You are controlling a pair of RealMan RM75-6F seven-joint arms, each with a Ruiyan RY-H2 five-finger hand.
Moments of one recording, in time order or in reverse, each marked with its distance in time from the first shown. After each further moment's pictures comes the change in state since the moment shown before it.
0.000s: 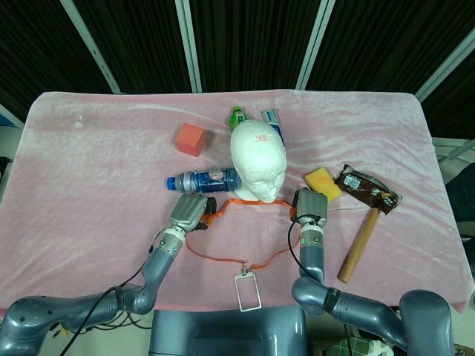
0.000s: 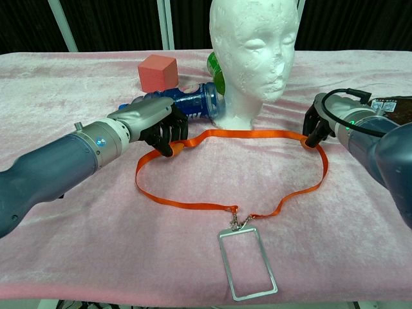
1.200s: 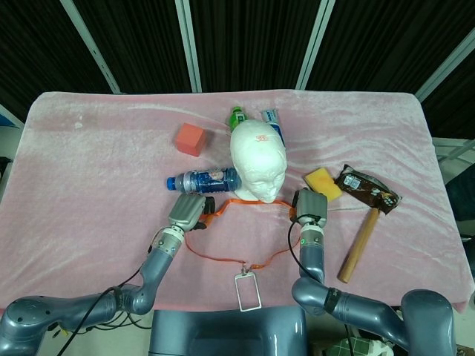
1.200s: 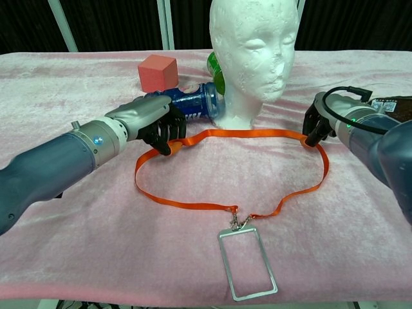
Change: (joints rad) left arm 0.004 0.008 -0.001 -0.011 -0.005 0.005 0.003; right arm 0.002 0.011 0.003 -0.025 0.000 0.012 0.003
